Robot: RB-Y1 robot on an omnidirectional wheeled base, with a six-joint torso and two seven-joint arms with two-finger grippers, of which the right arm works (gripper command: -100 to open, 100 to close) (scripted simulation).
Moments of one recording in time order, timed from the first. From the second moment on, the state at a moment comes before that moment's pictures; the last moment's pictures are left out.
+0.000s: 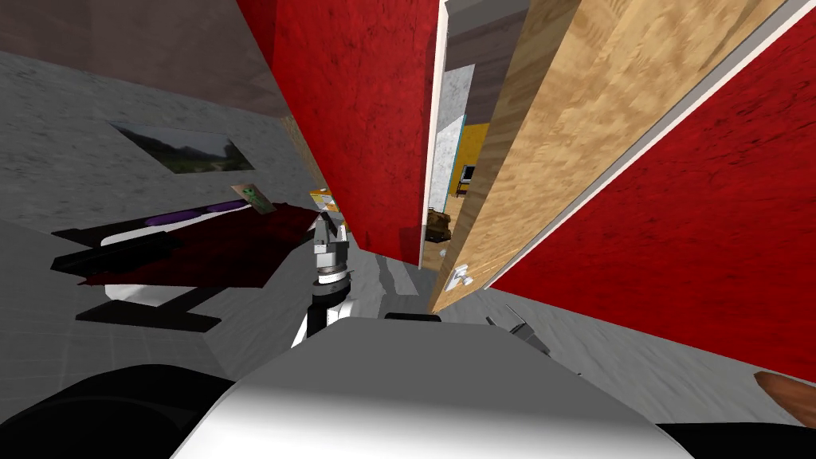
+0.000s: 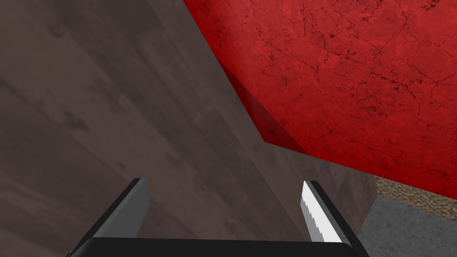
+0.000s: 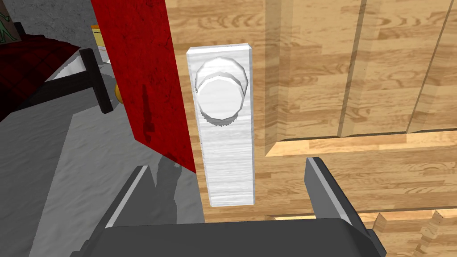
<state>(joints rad) 0.52 -1.11 0.86 -1.40 -0.73 -1.30 -1.58</state>
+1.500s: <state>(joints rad) 0.46 -1.11 0.81 -1.29 -0.83 -1.29 -1.68</state>
